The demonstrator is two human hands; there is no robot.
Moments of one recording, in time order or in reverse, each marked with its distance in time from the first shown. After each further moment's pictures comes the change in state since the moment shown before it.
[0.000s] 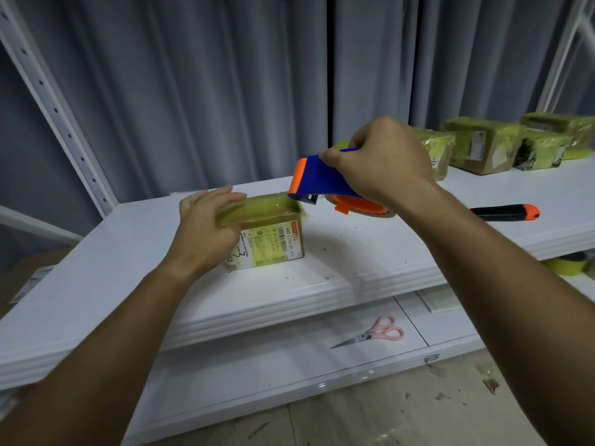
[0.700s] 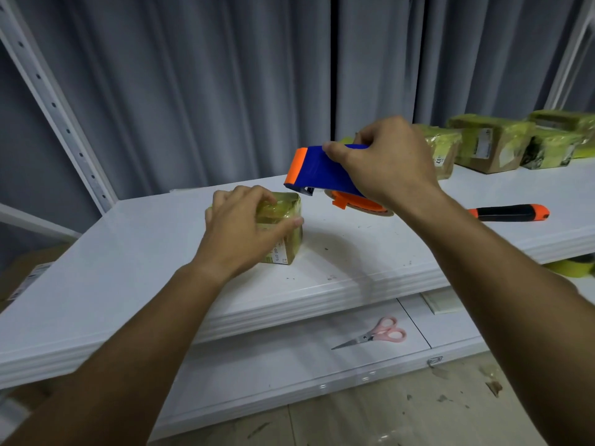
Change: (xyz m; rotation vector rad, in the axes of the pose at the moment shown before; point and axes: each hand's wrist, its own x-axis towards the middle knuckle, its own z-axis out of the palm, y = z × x) left_hand 0.002 0.031 0.031 0.204 -0.030 0.068; right_hand 0.003 0.007 0.010 0.071 0.064 -0.015
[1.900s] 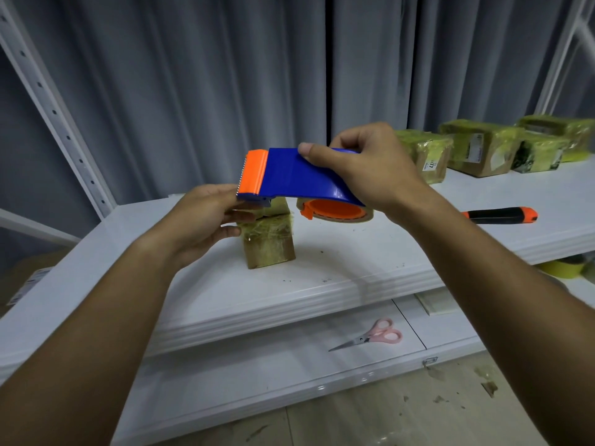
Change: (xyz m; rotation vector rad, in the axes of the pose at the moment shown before) left_hand 0.013 -0.004 -0.054 -0.832 -0.343 -0.312; right_hand -0.015 -0.009 -0.013 0.440 -0.155 -0.124
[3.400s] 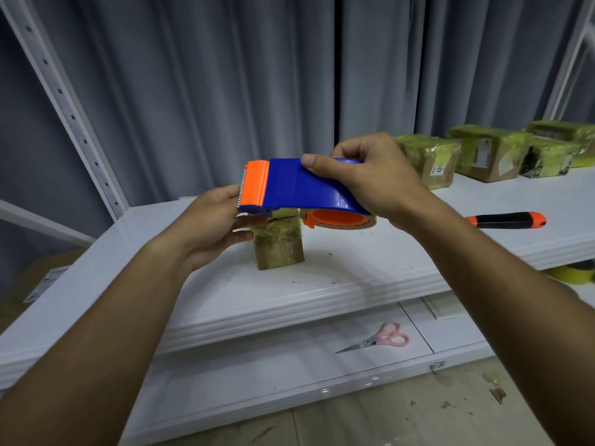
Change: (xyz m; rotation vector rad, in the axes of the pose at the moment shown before) left_hand -0.009 0.003 0.000 -0.075 0.031 -0.026; right_hand -0.007 -0.009 0.004 0.090 -0.077 -0.005
